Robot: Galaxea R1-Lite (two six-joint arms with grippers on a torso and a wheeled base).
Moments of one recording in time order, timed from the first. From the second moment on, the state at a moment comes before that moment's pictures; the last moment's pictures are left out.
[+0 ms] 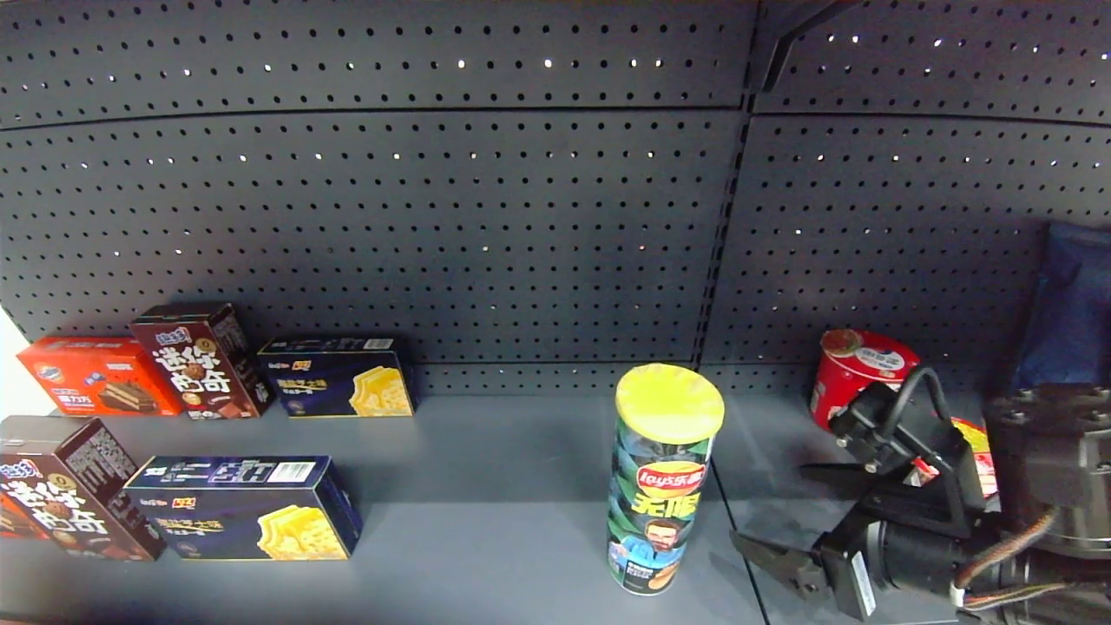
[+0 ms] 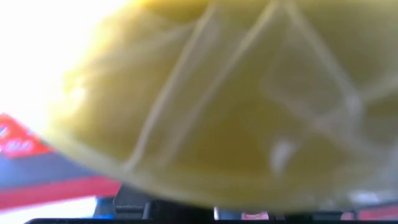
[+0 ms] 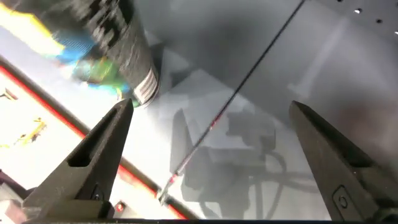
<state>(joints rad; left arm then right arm) 0.06 0.24 -0.64 0.40 -0.23 0.08 0.69 1.39 -0.51 -0.40 -0.08 -0.04</state>
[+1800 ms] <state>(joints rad) -0.46 1.36 -0.97 0.04 -0.45 0.11 0.70 1.27 -0.53 -0.42 -0.08 -0.02</state>
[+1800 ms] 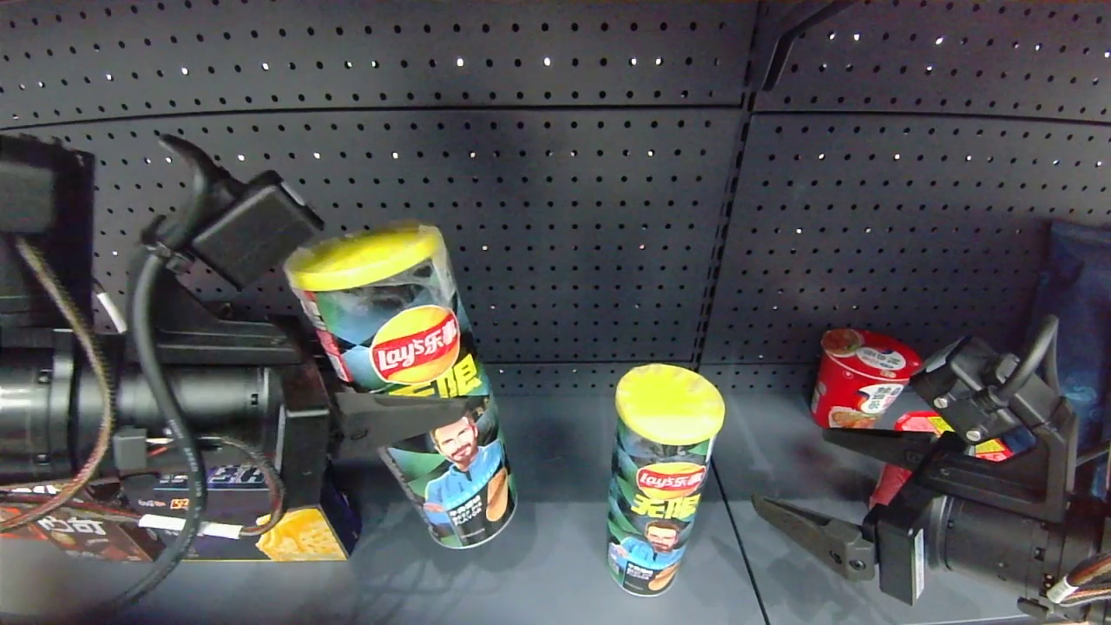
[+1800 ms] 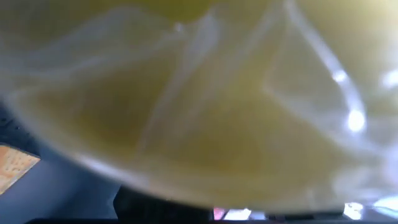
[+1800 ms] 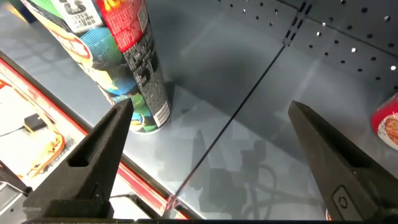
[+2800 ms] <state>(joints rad) -0.41 1.81 -1.31 -0.04 -0.69 0.34 0.68 1.21 -0.46 -0.43 -0.08 -0.02</state>
